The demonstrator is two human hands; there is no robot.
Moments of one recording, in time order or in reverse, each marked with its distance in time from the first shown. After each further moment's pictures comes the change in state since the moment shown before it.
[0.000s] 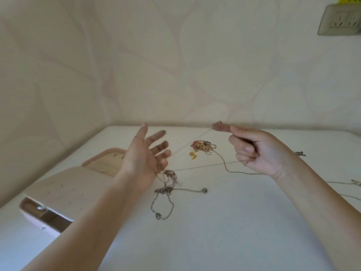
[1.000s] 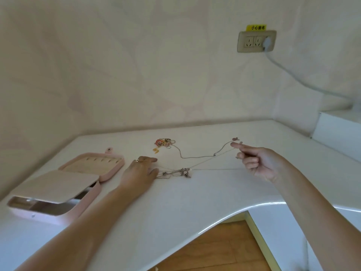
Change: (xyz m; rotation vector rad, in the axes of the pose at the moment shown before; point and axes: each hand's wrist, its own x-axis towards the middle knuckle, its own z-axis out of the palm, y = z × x) left_hand -0.017 -0.070 0.003 1.698 -0.079 0.581; right_hand -0.144 0.000 -0.064 0.273 0.577 0.125
